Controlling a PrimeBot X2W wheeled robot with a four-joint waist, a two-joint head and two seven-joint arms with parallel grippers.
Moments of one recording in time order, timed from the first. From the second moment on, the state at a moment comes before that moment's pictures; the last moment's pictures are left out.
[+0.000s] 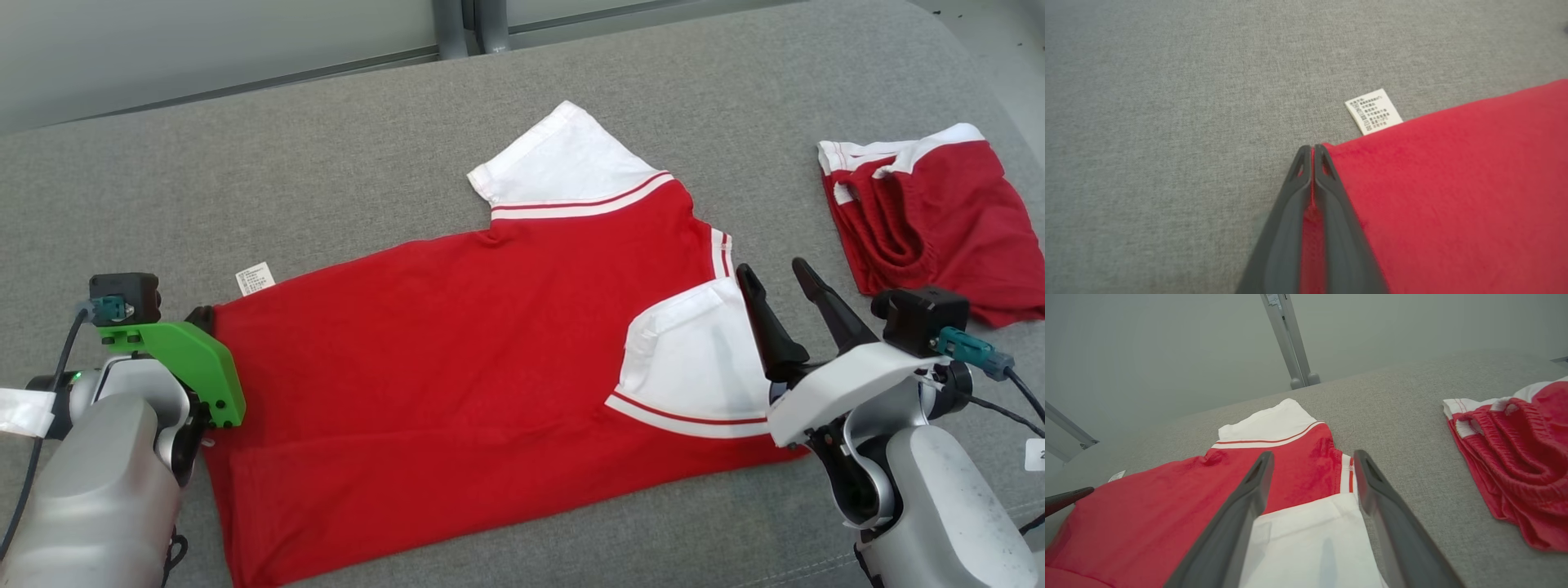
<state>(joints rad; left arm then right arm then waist) -0.74 0.31 -0.49 1.10 -0.63 -0.10 -0.03 -0.26 -0.14 0.13 0.17 0.43 0.13 0.00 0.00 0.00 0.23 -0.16</state>
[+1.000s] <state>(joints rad) -0.71 0.29 -0.63 0.88 -0.57 -0.11 -0.10 -0.57 -0.29 0.16 0.30 0.38 0.13 0.27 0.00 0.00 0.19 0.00</state>
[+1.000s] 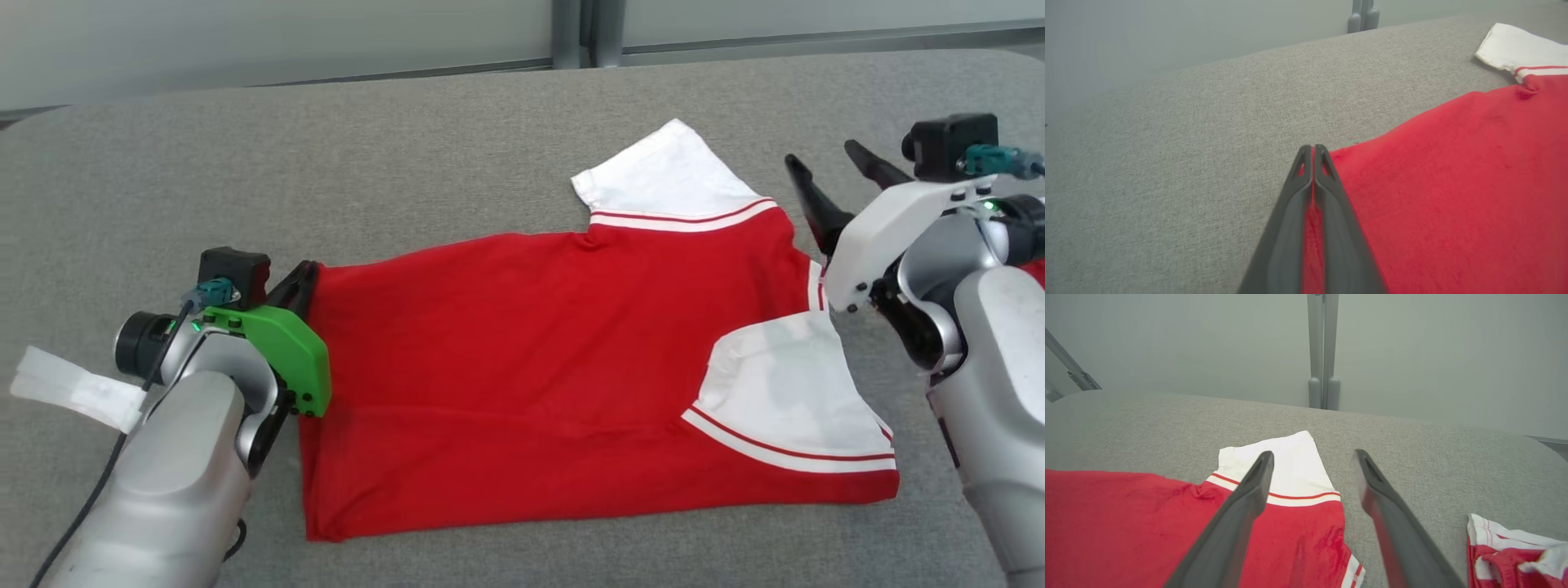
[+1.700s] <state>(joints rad) -0.71 0.21 -0.64 0.54 -0.56 0.00 -0.12 -1.03 -0.32 0.10 0.88 0.23 0.13 0.32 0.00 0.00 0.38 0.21</state>
